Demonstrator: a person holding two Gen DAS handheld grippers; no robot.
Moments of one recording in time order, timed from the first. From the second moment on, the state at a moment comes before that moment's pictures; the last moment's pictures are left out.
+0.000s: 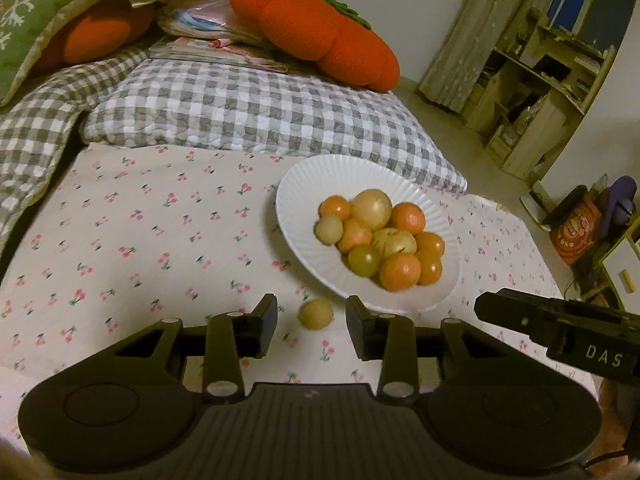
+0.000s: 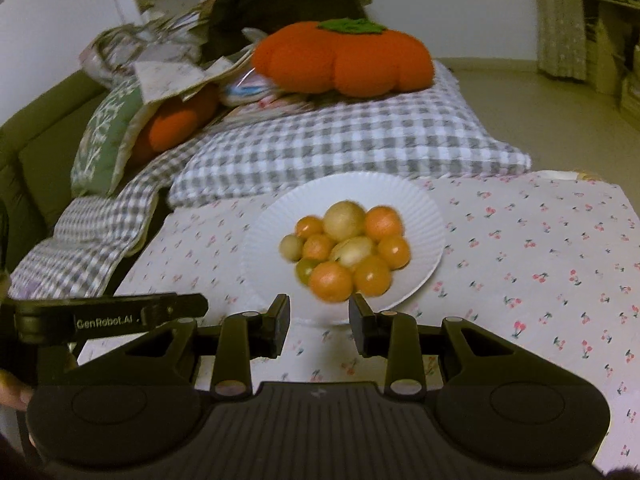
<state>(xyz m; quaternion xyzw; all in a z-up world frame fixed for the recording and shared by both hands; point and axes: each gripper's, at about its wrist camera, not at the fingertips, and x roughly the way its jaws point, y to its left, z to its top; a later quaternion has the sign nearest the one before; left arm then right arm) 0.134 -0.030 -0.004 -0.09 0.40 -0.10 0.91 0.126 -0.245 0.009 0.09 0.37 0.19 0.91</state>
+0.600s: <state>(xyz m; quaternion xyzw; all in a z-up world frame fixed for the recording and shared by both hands) 0.095 -0.024 -0.010 -0.06 0.41 -0.09 0.90 0.092 -0.214 -0.007 0.01 0.39 0.20 0.90</state>
